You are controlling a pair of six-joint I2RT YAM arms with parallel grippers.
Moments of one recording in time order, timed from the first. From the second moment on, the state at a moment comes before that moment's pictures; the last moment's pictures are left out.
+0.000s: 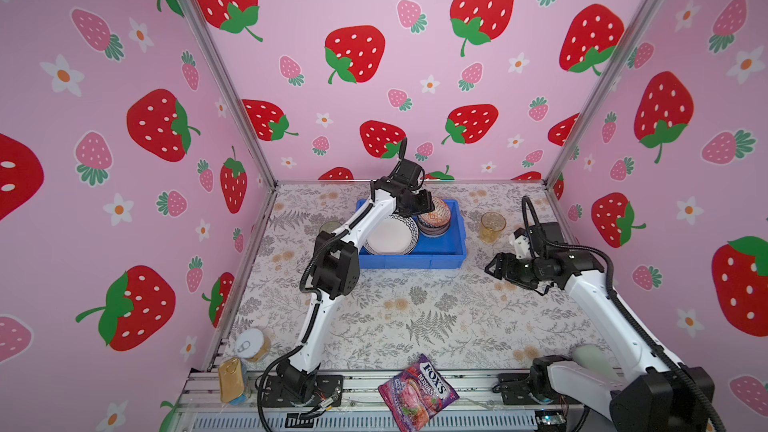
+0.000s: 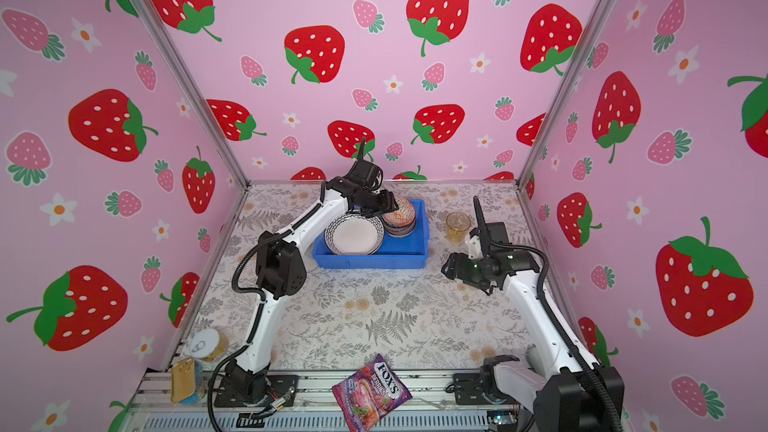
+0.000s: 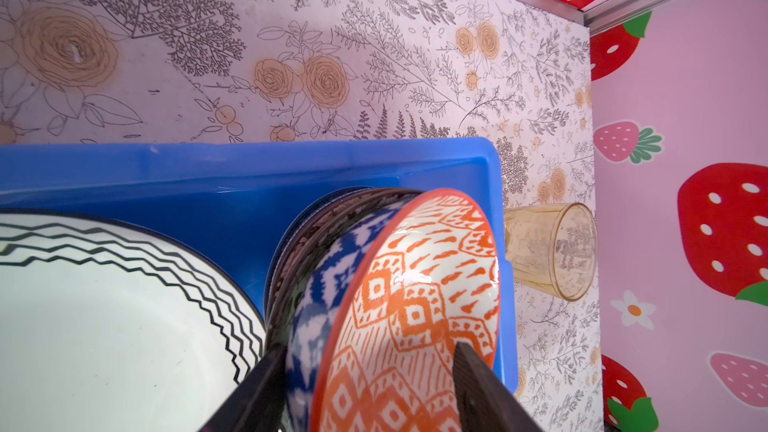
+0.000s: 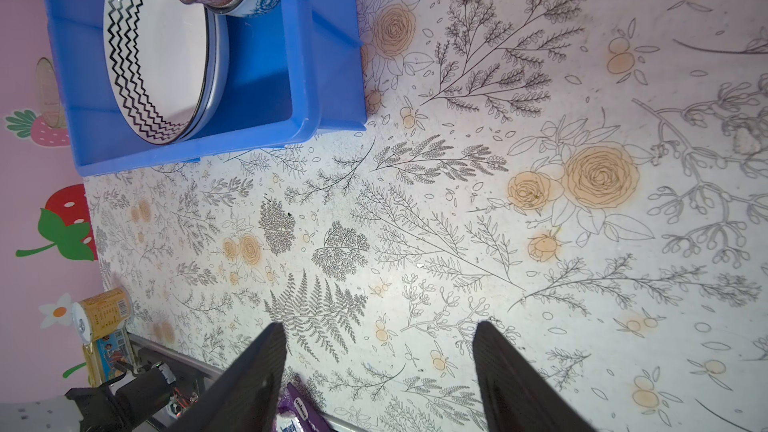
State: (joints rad) left arm -0.52 2.37 2.31 -0.85 0.27 -0.58; right arm 0.23 1.13 0.94 -0.91 -0.35 0.37
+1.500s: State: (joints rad) left arm -0.52 2.22 2.23 -0.84 0.33 -0.59; right arm 0.23 1.13 0.93 -0.88 -0.37 0.35
